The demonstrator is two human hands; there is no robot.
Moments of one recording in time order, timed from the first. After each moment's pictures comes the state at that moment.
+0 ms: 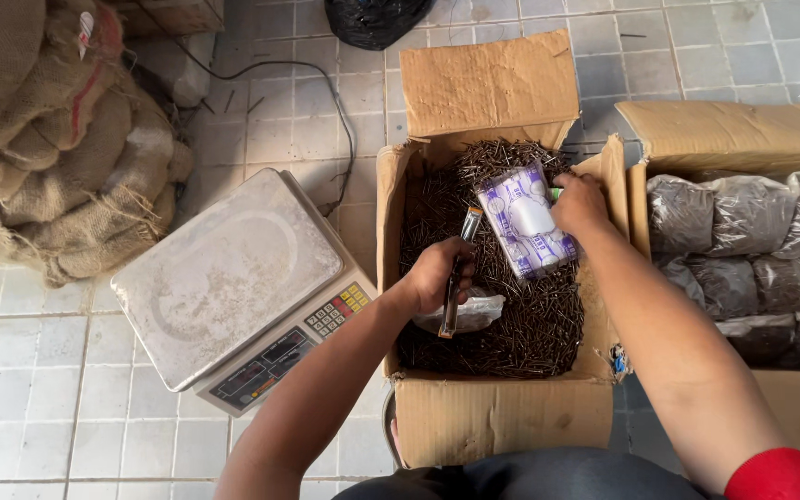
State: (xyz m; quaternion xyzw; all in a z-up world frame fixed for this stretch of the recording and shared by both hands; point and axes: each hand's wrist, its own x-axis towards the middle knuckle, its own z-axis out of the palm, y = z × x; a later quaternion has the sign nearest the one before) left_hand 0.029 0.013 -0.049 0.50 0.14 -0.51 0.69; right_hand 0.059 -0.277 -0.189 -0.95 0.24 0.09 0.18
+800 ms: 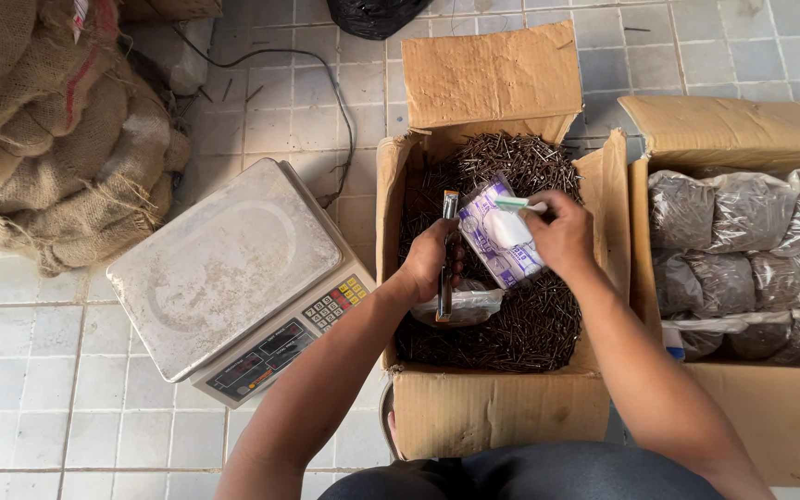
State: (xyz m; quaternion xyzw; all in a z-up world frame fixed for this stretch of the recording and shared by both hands) left_hand 0.035 0.013 -0.057 0.53 0.18 -0.43 0.71; right_hand -0.012 -0.159 -0.061 -0.86 0.19 -0.12 0.45
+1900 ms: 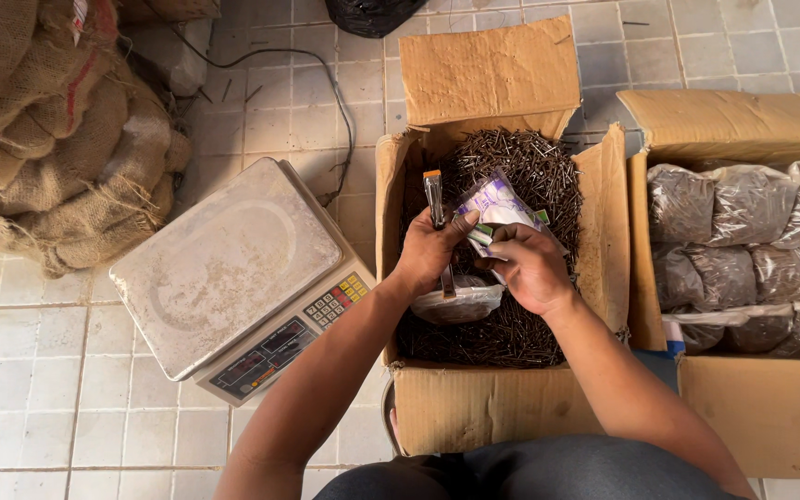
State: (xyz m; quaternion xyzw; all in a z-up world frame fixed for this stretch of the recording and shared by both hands) left_hand 0.035 0.001 -0.074 0.57 0.04 -0.22 0.79; right_hand -0.037 -0.122 -0.067 -0.48 0.18 0.02 0.86
